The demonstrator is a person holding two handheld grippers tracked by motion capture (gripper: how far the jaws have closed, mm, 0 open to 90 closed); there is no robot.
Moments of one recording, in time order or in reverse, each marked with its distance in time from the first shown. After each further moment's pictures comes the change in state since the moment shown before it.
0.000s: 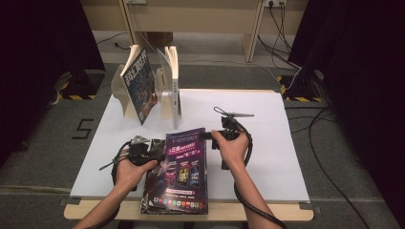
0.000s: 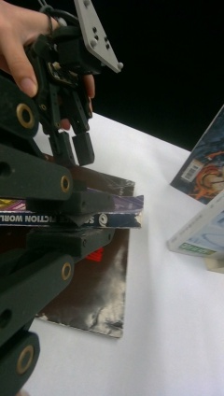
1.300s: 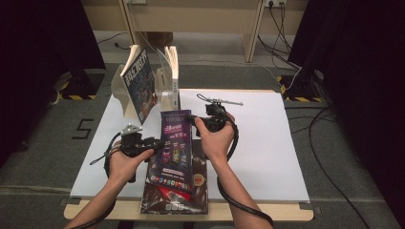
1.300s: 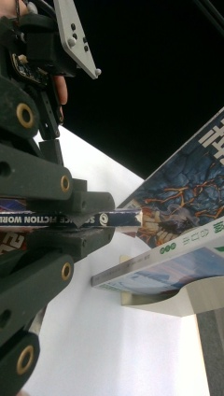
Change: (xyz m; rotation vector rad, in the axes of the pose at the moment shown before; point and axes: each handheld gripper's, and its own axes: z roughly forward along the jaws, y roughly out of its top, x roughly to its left) left arm -0.006 0.032 -0.030 -0.137 -0.028 -0.037; right arm 0.073 0.016 0.001 -0.208 -0.024 -0.190
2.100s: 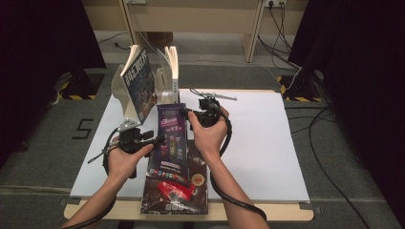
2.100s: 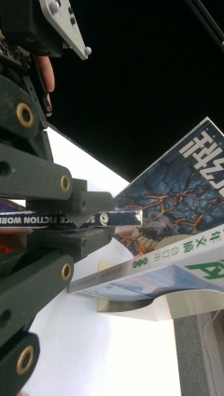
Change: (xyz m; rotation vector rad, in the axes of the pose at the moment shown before) left arm -0.009 0.016 -0.011 -0.077 -0.002 0.006; right arm 0.016 0.012 0.010 -0.052 -0.011 -0.038
